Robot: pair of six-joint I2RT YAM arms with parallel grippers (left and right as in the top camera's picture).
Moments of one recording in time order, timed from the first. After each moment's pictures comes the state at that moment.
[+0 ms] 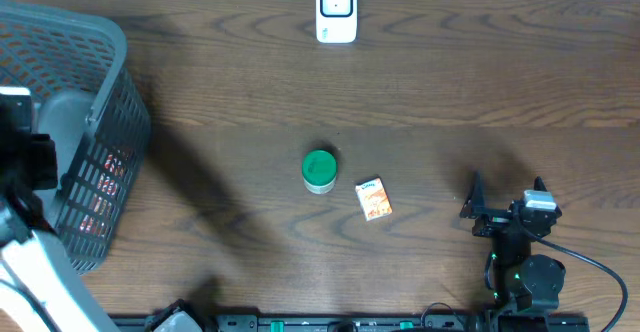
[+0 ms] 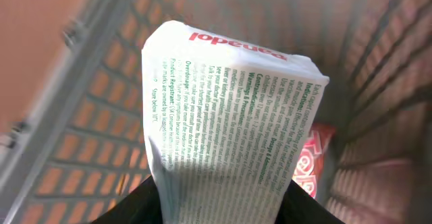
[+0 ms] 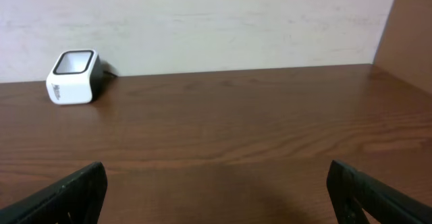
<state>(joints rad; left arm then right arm) 0.73 1.13 1.24 -0.78 0.17 0.64 -0.03 0.01 0.01 -0.07 0.06 0.05</state>
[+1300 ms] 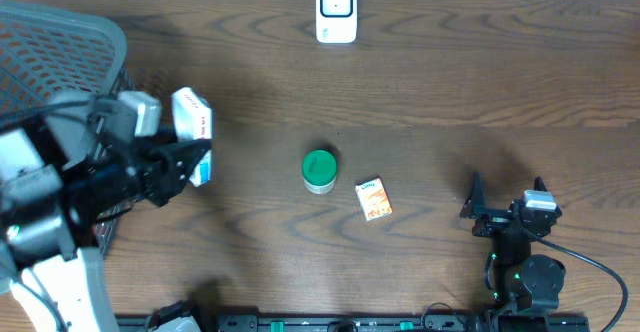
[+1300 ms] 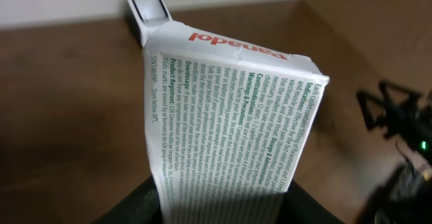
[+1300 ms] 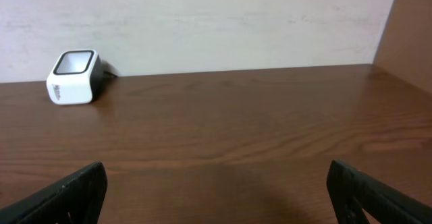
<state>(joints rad) 0.41 1.05 1.24 -1.14 1.01 0.51 -0.03 0.01 0.01 -0.07 0.06 0.05</state>
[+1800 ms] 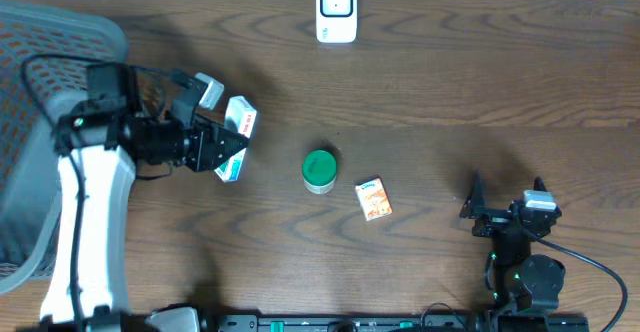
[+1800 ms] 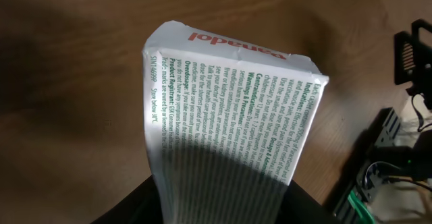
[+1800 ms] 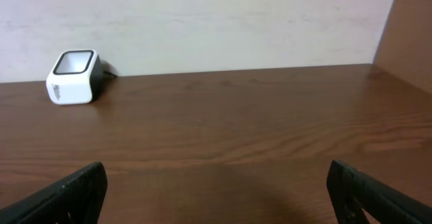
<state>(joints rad) 0.15 1.43 1.23 -1.11 0.83 0.51 -0.03 0.01 0.01 -0.07 0.06 0.05</state>
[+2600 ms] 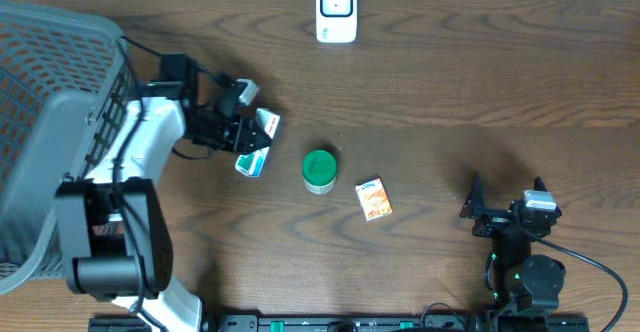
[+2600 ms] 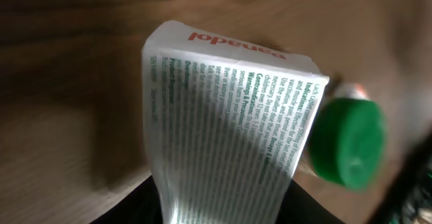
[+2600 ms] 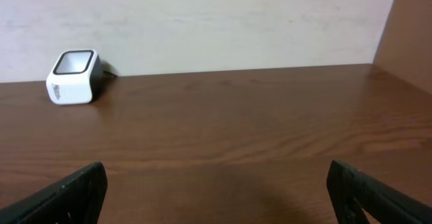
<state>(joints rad) 0.00 1.81 1.22 -0.84 0.65 0.28 -0.03 0.01 0.01 -0.07 0.06 0.05</state>
